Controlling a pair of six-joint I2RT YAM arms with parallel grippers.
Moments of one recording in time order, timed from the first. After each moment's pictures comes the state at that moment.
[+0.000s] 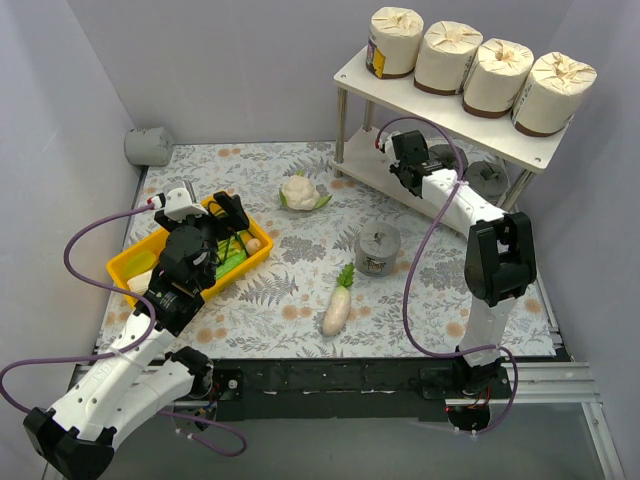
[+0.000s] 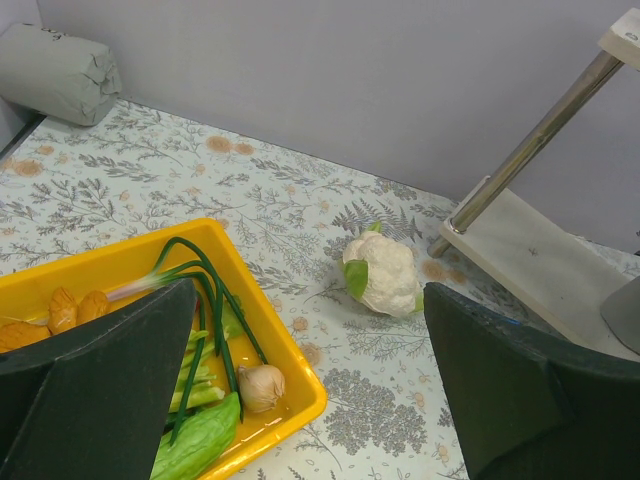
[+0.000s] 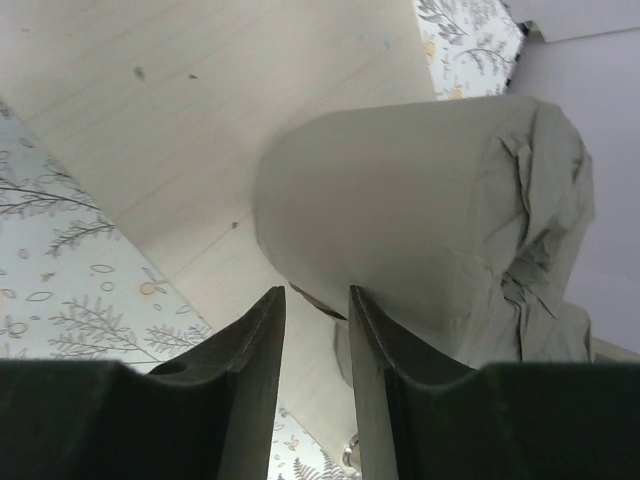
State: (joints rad) left arm -0.56 0.74 0.76 -0.02 -0.64 -0.33; right arm 0.35 1.89 1.54 -0.49 0.48 -0.49
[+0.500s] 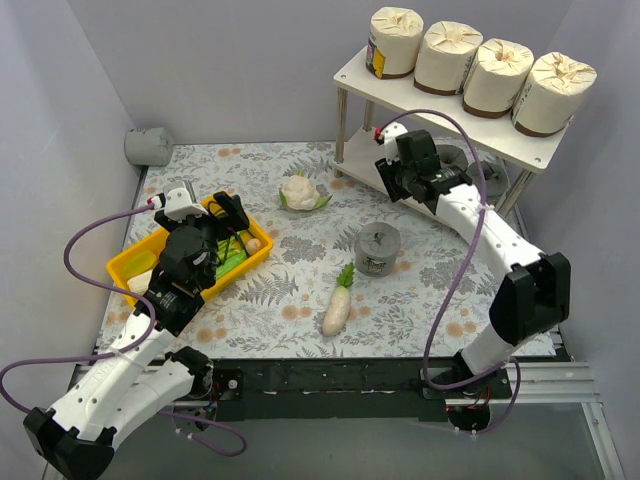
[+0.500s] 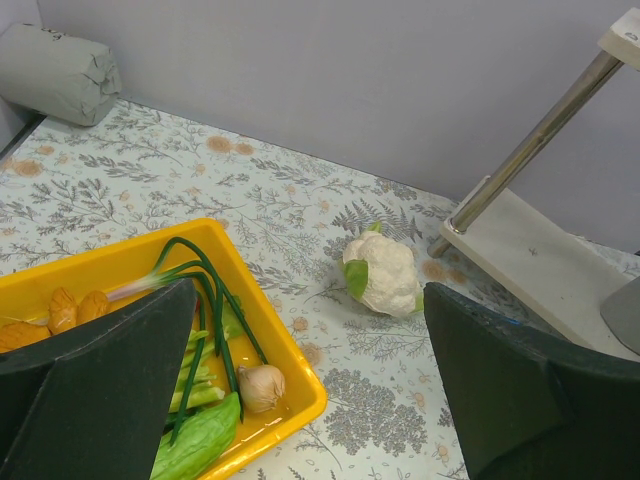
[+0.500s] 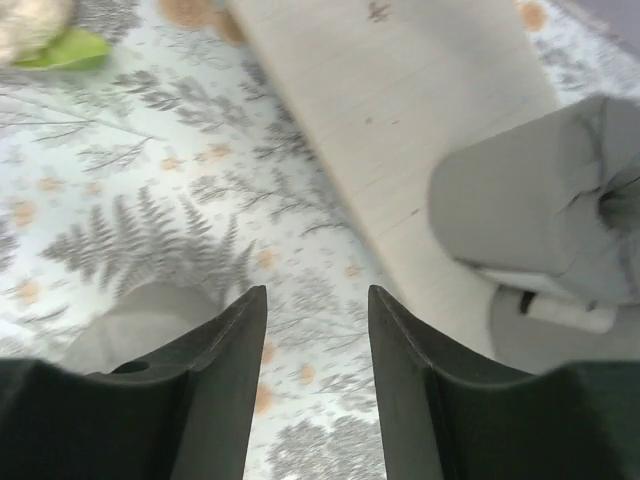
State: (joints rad) left arm -0.56 0.74 0.76 -0.02 -0.64 -0.32; right arm 0.44 1.63 1.47 -0.55 0.19 -0.22
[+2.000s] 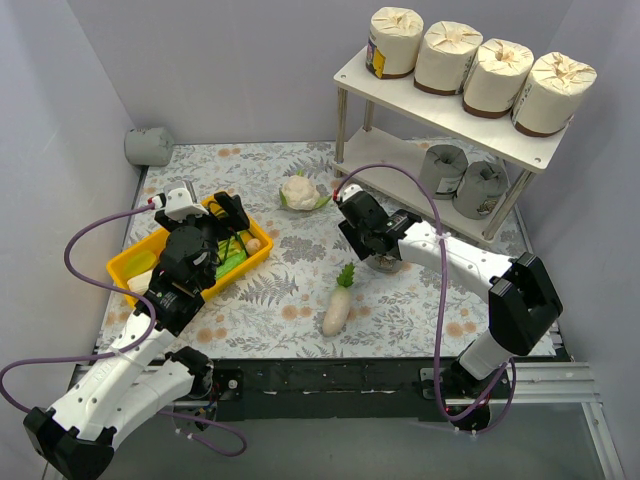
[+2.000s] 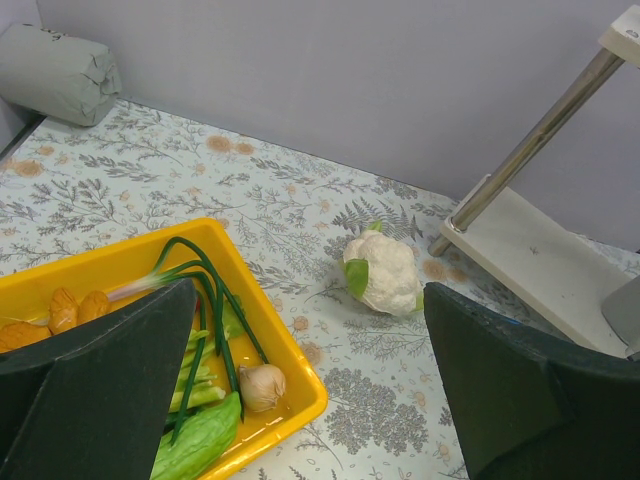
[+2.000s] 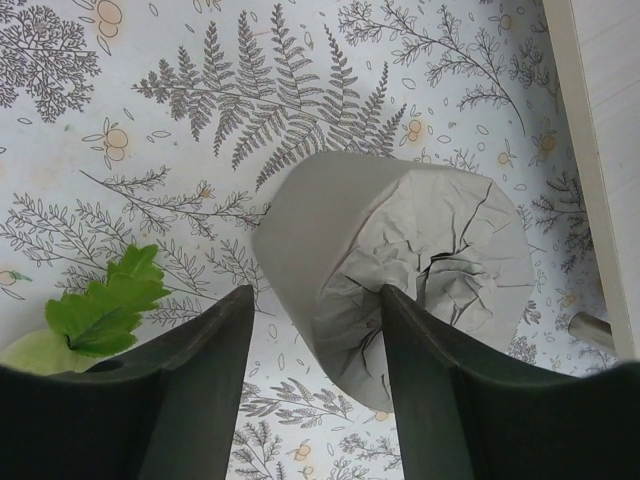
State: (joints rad) left arm -0.56 0.74 0.76 -0.02 -0.64 -0.32; right arm 0.79 1.58 1.20 -0.60 0.41 0.04
